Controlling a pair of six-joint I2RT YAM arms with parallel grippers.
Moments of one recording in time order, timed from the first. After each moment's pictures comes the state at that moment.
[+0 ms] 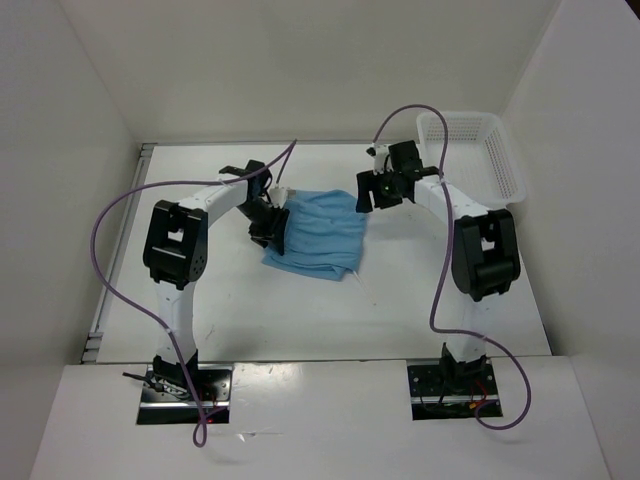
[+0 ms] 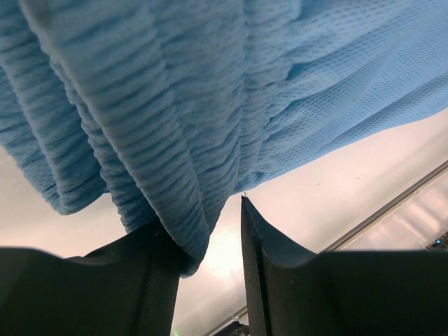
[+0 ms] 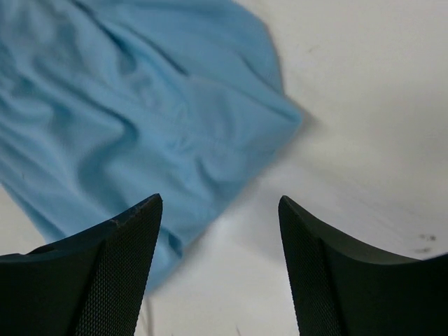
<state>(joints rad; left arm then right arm) -0.28 2.12 1.64 -0.98 0.48 0.07 0.23 1.89 1.43 -0.43 -0.34 -0.02</state>
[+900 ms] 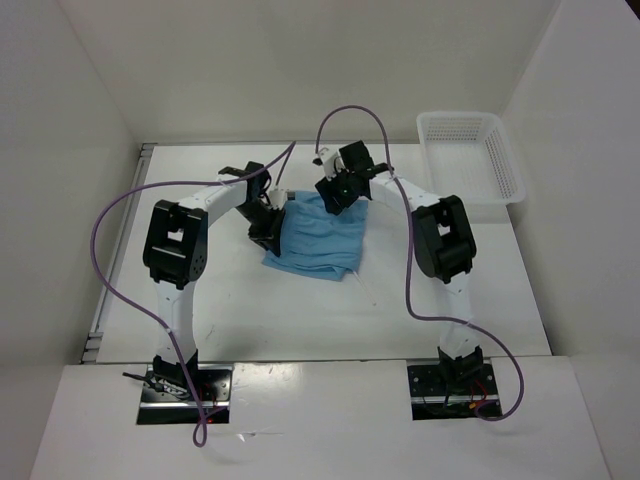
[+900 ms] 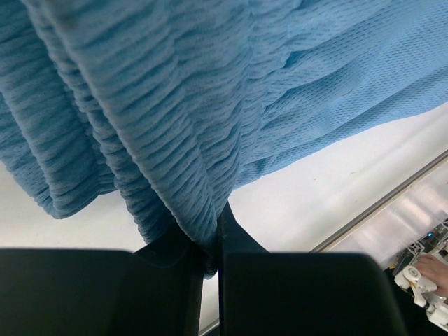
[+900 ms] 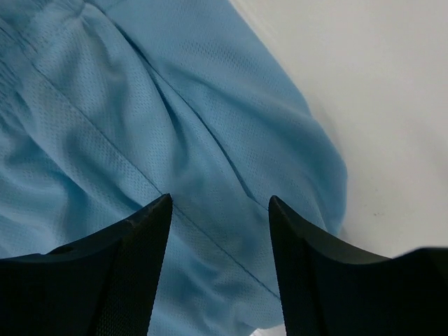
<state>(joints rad) -0.27 2.12 1.62 -0.99 0.50 0.07 0.42 2.19 1.74 -0.42 -0.27 -0.31</state>
